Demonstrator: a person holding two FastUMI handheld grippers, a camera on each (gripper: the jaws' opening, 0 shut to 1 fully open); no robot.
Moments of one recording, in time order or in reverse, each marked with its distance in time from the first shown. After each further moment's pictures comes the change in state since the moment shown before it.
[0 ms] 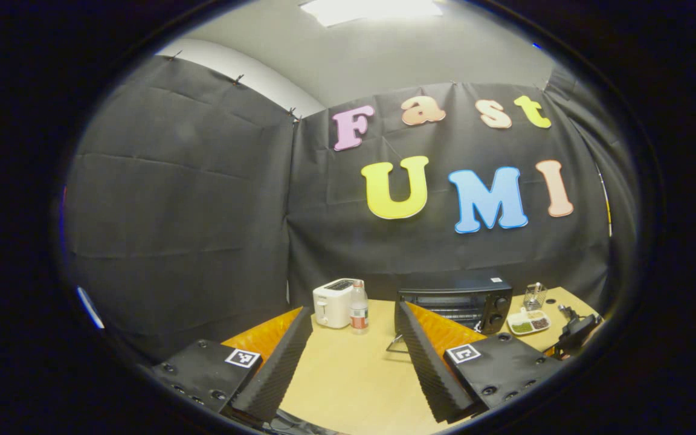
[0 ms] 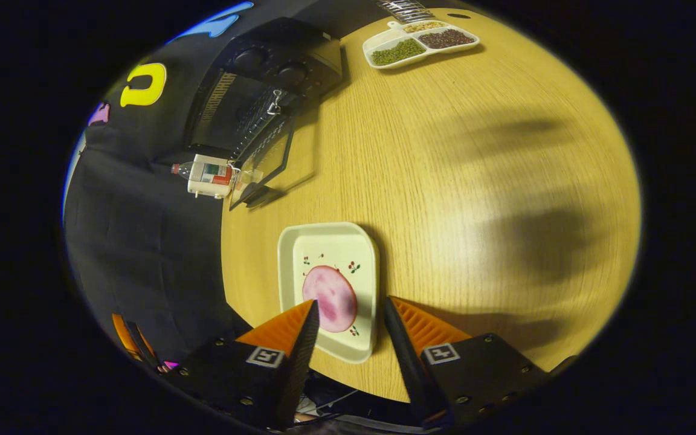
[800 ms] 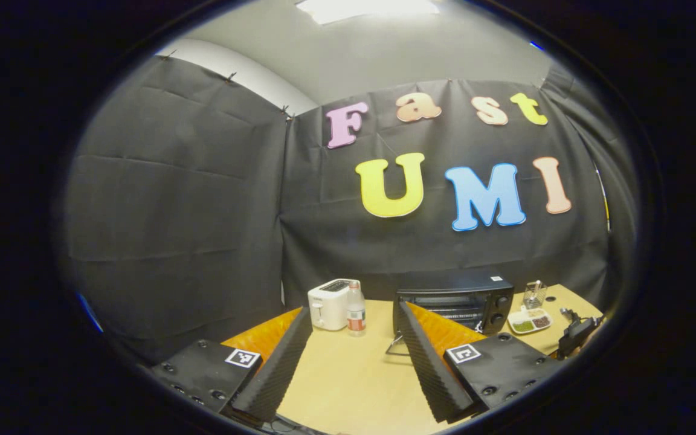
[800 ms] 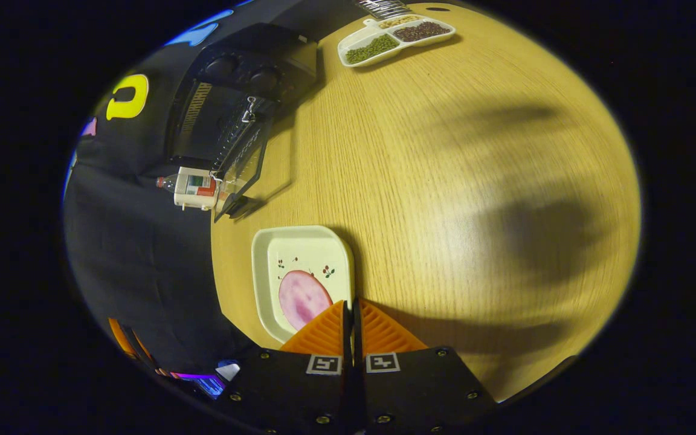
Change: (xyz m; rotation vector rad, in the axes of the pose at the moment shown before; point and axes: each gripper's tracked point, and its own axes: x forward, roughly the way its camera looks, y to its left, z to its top) left arm 0.025 0.002 0.000 0.017 0.002 -0.027; right arm 0.004 0.004 0.004 0.070 -0.006 0.053
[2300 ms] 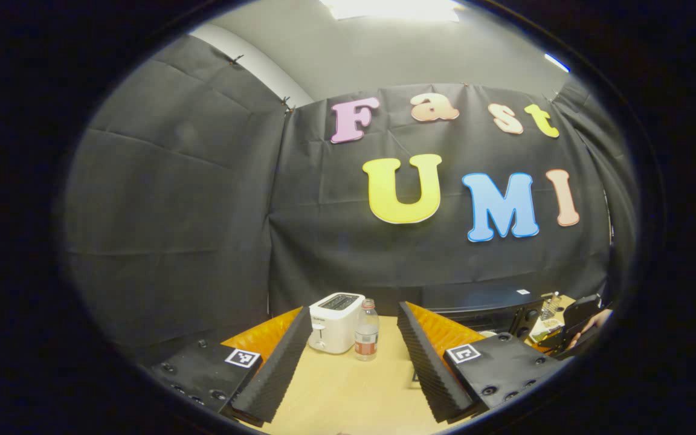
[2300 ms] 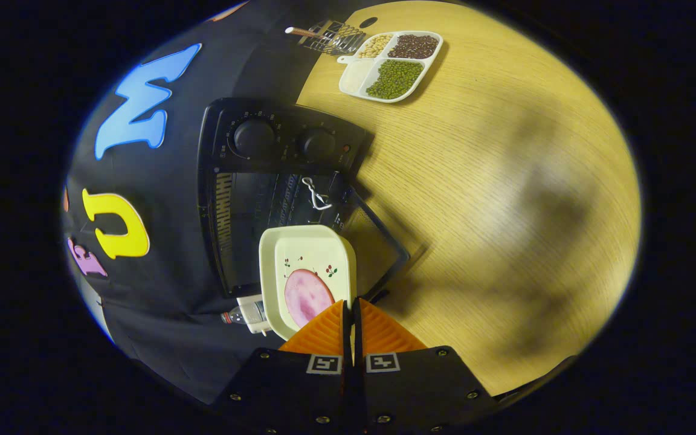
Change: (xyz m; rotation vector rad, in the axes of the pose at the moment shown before) left arm 0.147 0.075 -0.019 -0.066 -0.029 -0.091; right arm 0.047 0.169 0.115 0.591 -0.411 0.154
